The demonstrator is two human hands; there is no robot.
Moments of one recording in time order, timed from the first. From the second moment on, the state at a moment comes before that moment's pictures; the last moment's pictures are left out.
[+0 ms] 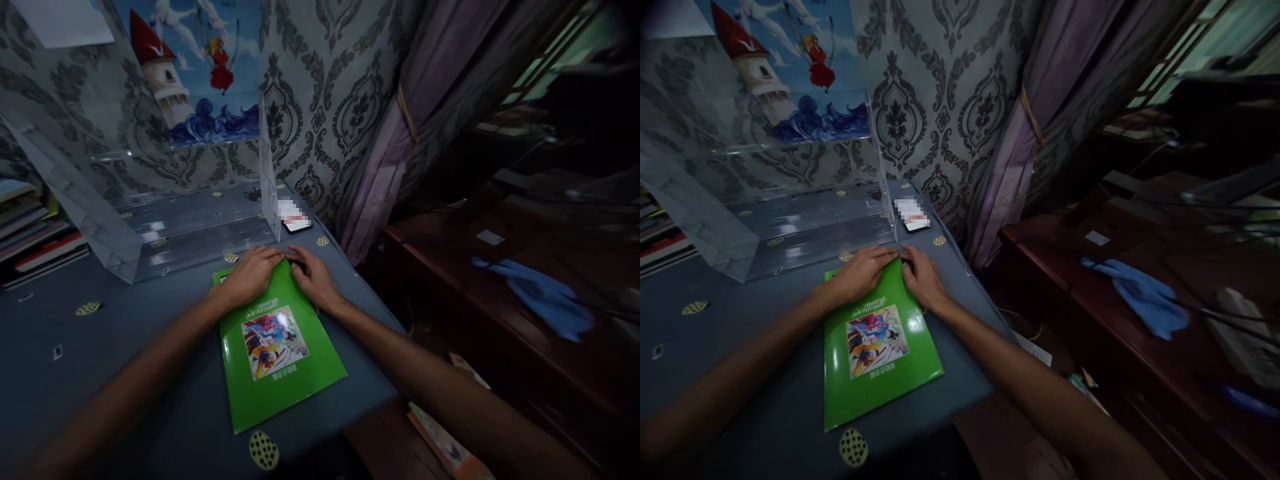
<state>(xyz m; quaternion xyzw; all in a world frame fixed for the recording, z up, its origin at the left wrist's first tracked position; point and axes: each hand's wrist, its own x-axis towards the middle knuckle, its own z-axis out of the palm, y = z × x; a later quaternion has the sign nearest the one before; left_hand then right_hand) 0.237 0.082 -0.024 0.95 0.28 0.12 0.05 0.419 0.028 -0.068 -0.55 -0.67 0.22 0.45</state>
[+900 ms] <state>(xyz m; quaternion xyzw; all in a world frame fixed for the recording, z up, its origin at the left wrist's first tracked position) 0.237 0.089 -0.037 0.94 0.29 0.16 0.10 0.417 0.017 -0.061 -0.56 -0.69 0.21 0.42</state>
